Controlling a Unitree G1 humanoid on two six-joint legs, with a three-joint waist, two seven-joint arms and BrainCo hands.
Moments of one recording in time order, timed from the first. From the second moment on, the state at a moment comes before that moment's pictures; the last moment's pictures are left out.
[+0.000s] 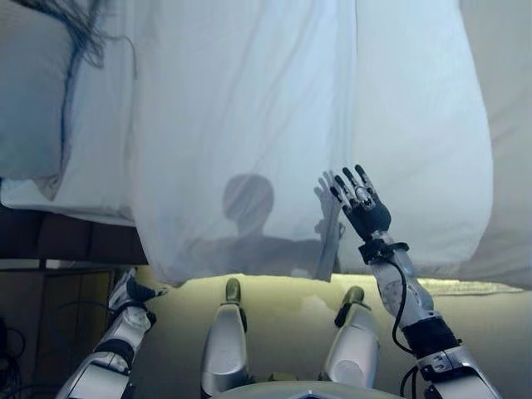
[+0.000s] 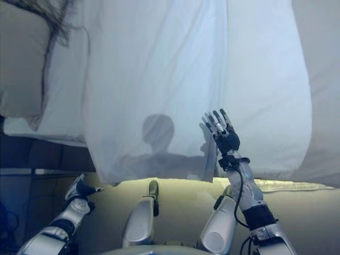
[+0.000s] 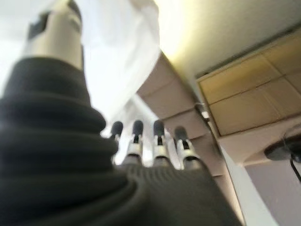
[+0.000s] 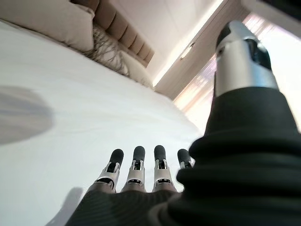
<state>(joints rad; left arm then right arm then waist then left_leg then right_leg) -0.15 0.48 -0.25 1.04 0.14 -0.10 0.40 -0.13 -0.38 0.16 0.21 1.04 -0.14 0.15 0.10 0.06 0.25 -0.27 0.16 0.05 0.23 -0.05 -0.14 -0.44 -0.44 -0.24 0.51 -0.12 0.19</state>
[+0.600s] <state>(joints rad) 0.15 0.45 -0.11 0.69 0.14 -0.12 0.22 0.10 -0.32 0.09 0.25 1.04 -0.09 0.18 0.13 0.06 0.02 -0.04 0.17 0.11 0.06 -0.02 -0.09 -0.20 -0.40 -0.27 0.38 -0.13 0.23</state>
